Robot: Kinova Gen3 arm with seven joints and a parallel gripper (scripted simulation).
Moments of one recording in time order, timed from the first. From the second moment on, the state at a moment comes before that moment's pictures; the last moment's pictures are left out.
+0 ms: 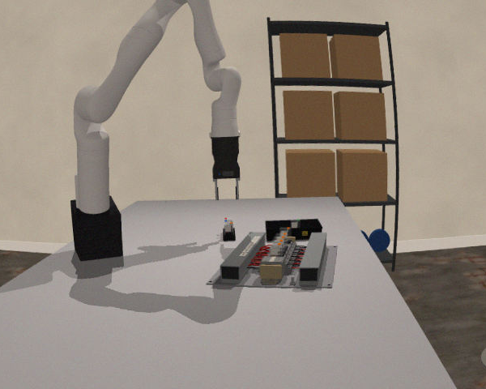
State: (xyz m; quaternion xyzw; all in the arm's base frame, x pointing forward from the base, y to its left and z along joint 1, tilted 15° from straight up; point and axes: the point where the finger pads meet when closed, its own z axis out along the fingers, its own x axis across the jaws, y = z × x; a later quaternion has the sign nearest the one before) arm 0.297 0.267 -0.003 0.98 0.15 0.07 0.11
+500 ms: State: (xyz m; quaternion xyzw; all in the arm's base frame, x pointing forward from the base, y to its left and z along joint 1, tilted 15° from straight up) arm 0.298 0.265 0.001 0.98 0.15 0.07 0.11
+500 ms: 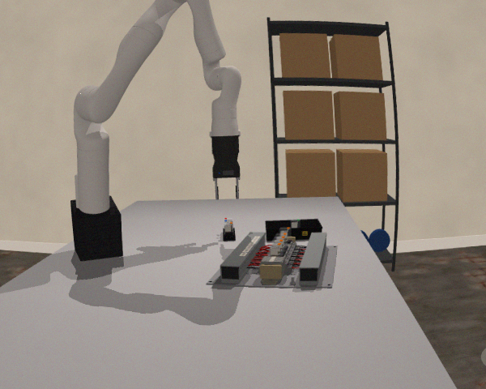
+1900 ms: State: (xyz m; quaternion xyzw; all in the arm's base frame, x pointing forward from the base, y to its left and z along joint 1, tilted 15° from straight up) arm 0.311 0.256 -0.062 0.98 0.15 0.08 0.10
